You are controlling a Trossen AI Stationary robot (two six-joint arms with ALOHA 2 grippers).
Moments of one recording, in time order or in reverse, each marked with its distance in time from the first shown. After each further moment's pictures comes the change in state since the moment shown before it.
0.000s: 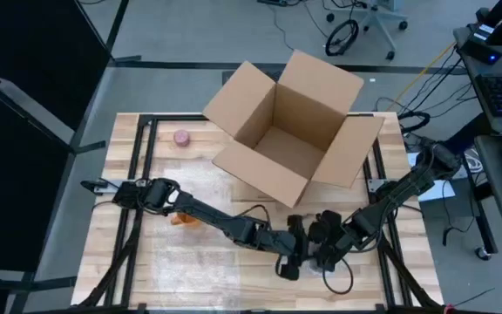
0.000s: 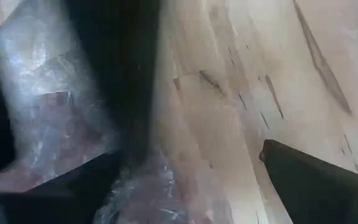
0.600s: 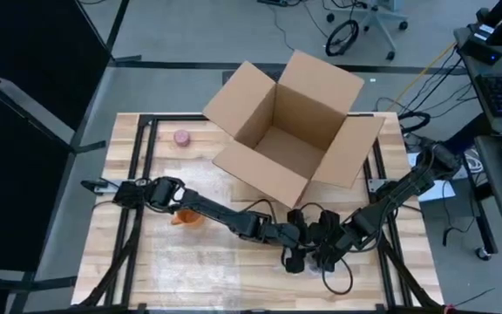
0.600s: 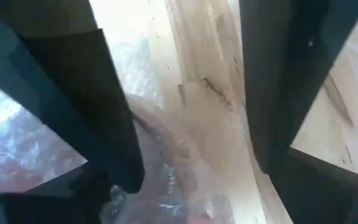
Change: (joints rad) left arm 0.024 0.052 0.001 0.046 0.087 -0.092; right arm -0.012 0.000 0.002 0.010 0.004 -0.039
